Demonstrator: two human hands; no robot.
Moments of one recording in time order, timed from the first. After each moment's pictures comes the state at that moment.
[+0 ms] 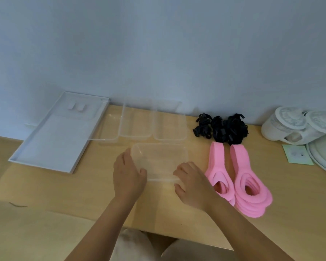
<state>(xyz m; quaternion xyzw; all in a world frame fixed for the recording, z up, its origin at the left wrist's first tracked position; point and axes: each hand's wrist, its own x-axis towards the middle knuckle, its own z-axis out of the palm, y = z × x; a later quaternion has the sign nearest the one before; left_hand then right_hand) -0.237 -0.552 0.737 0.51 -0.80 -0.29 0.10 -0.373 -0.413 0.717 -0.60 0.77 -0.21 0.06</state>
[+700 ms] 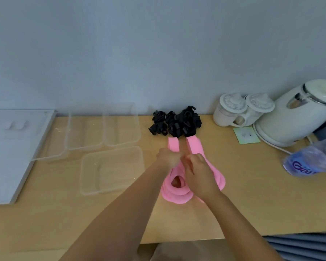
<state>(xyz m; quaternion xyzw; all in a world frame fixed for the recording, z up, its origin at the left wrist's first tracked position) -0.422 -0.456 0.741 0.46 -0.64 -0.61 -0.11 -0.435 -0.336 0.731 -0.27 0.90 -0.33 0.11</state>
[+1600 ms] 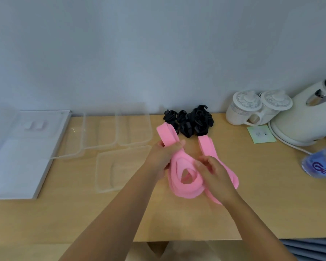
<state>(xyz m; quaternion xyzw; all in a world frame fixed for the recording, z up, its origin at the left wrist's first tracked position) -0.386 -0.483 0.765 0.36 -0.50 -0.79 0.01 -0.428 -0.324 0.748 -0.13 0.80 -0.52 0.26</state>
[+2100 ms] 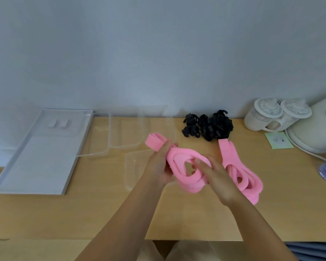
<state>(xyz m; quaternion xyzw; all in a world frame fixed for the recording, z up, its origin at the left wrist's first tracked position) -0.325 -0.534 0.772 0.36 -0.22 -0.90 0.10 -0.385 -0.387 0.774 -0.15 0.73 -0.58 0.33</state>
